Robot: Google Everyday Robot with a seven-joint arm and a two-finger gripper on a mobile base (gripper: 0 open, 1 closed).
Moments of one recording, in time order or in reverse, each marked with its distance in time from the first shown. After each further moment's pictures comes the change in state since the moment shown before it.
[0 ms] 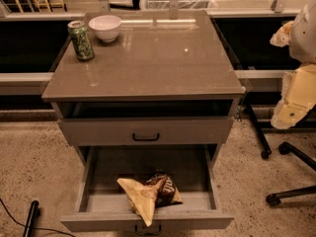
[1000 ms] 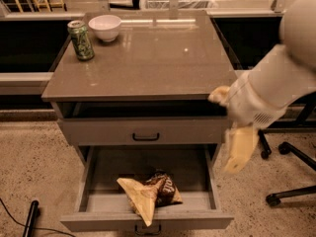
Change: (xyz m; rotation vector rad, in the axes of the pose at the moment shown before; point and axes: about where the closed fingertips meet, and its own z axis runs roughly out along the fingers) arm -0.052 0.065 0.119 -0.196 -0.193 -0.179
